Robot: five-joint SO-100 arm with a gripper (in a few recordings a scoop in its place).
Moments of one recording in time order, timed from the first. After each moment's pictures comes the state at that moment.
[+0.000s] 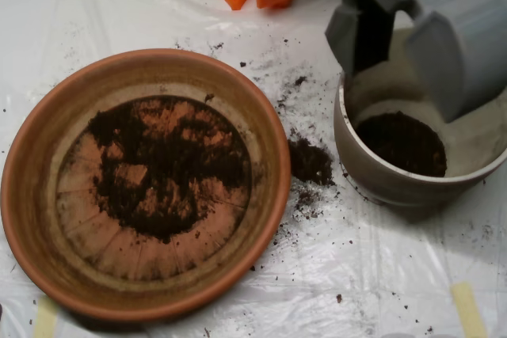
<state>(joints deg) -16.4 101.8 73.2 83.7 -6.9</state>
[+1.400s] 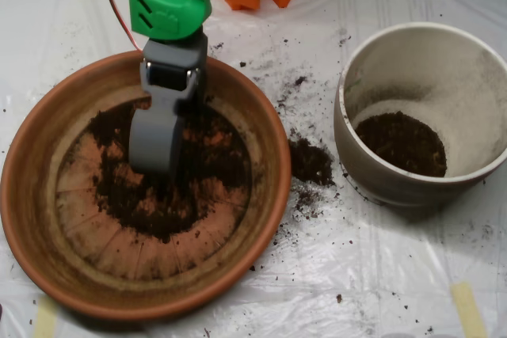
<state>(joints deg) 28.4 105.5 133.5 43.1 -14.6</state>
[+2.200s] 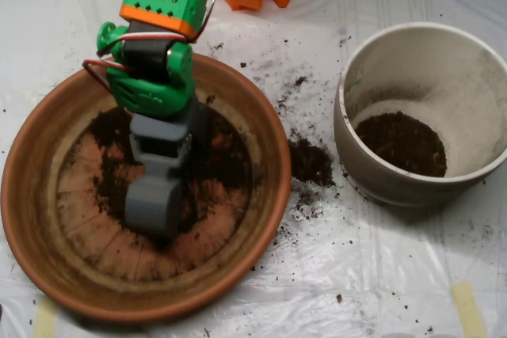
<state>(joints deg) 23.3 71.6 92.5 62.0 -9.2</state>
